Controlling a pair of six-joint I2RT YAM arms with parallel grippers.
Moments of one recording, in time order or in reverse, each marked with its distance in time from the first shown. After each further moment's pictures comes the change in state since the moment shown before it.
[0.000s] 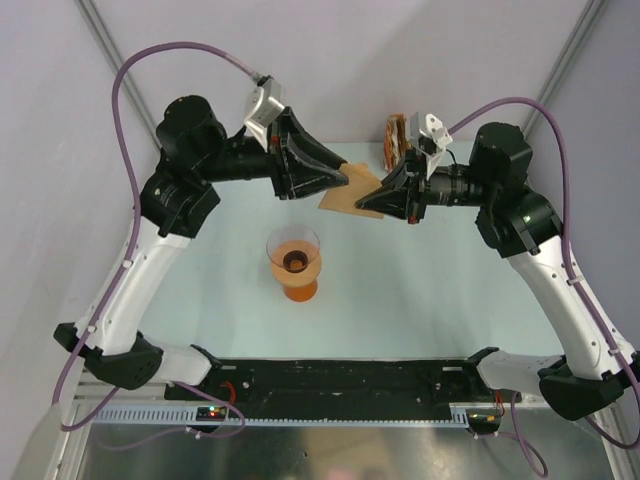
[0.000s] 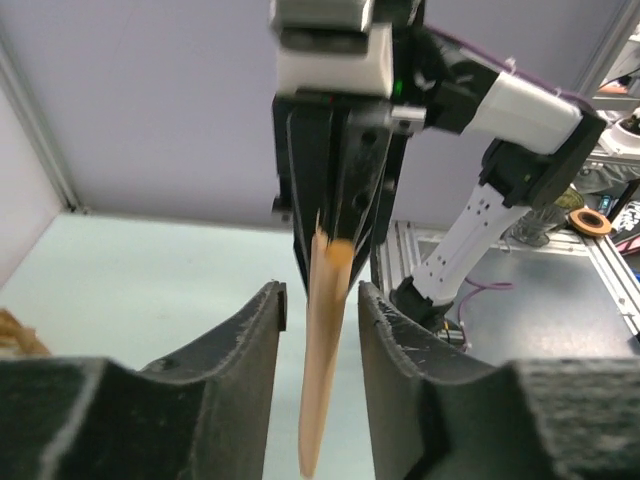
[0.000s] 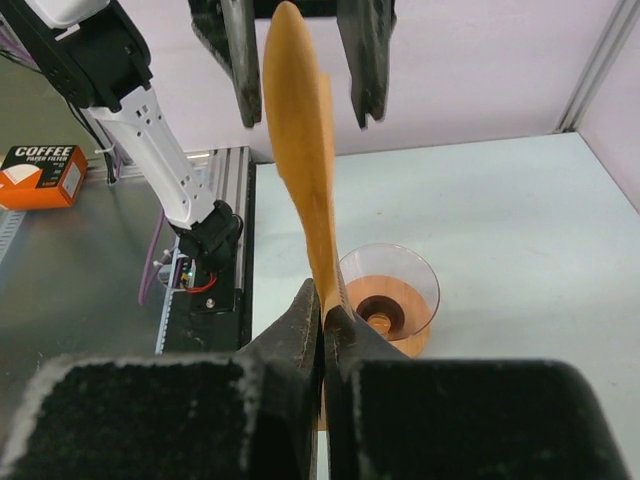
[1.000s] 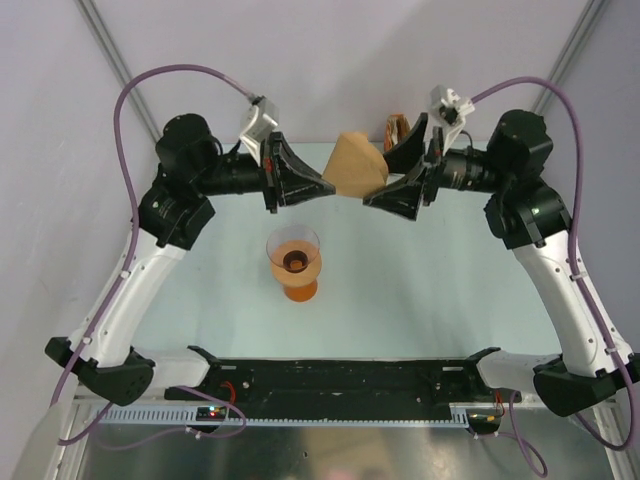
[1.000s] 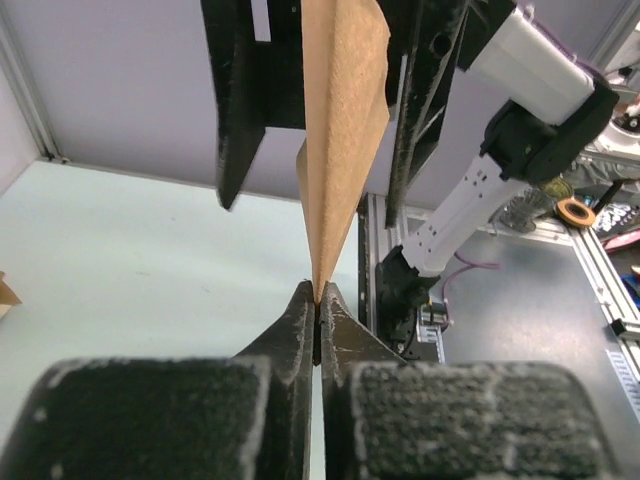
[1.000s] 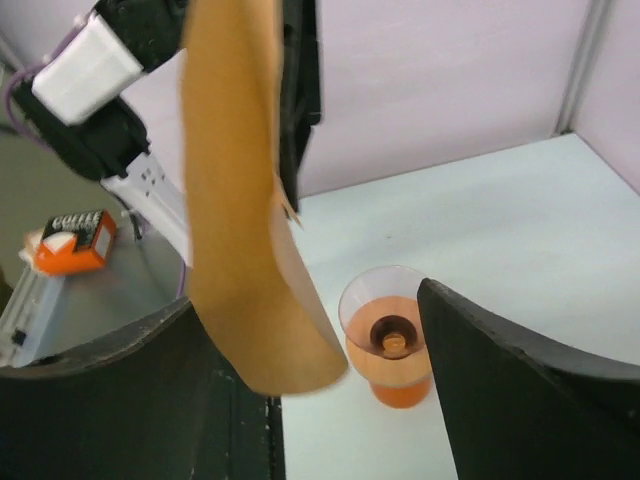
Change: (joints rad) left arm 0.060 -0.117 -0.238 0.010 0.040 0.001; right arm -0.060 0.022 0.050 0.075 -0.032 0.209
